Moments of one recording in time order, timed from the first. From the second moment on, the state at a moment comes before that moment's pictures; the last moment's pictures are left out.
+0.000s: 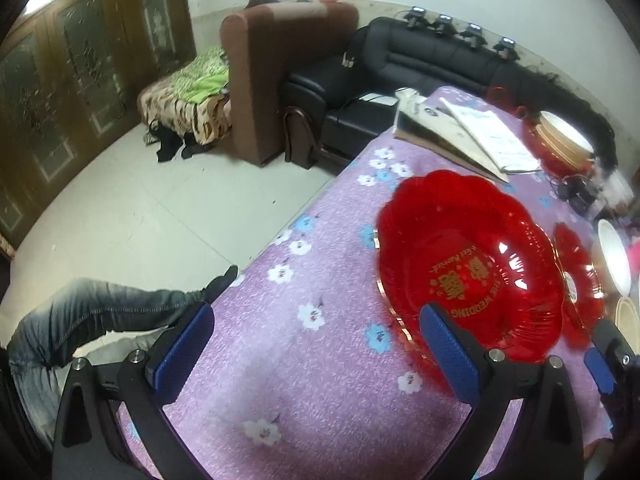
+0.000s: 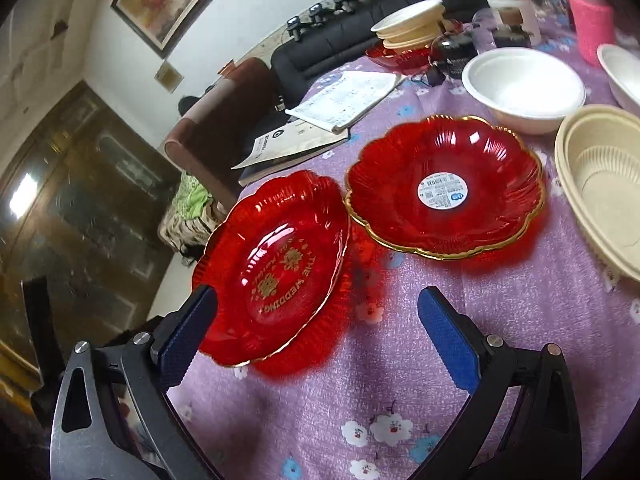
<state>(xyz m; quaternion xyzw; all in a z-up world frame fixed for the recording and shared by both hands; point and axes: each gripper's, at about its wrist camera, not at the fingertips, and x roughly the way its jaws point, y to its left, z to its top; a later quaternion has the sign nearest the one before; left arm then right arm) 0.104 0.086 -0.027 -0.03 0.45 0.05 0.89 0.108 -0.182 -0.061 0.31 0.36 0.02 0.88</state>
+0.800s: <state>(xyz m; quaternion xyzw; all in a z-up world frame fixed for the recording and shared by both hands) 0.080 0.064 -0.008 -0.03 0.38 0.03 0.92 0.097 -0.191 -0.047 0.28 0.32 0.03 0.90</state>
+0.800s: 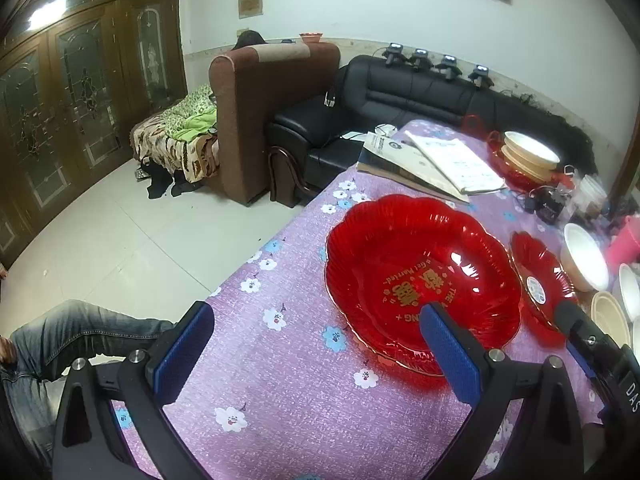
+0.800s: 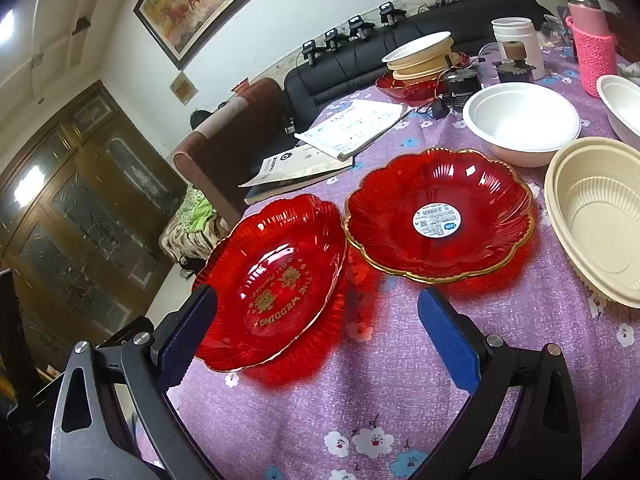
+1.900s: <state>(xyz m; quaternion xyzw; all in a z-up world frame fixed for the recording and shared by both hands) 0.088 0.055 -0.028 -0.02 0.40 0.02 0.91 0.100 -0.193 -0.056 0.28 0.33 0.03 0.90</state>
